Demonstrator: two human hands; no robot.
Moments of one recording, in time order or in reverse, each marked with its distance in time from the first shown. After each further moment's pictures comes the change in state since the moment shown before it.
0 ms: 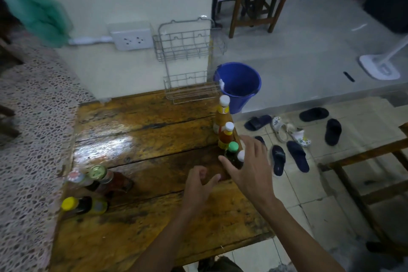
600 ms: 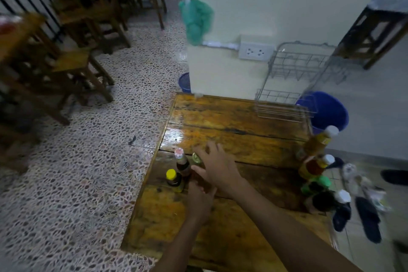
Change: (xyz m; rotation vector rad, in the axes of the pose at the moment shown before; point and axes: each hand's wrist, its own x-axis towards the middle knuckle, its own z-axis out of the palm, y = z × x) left_hand -0.034 -0.110 -0.172 -0.338 0.433 -0.223; right_hand 0.003 -0.247 0.177 -0.257 -0.555 -0.691
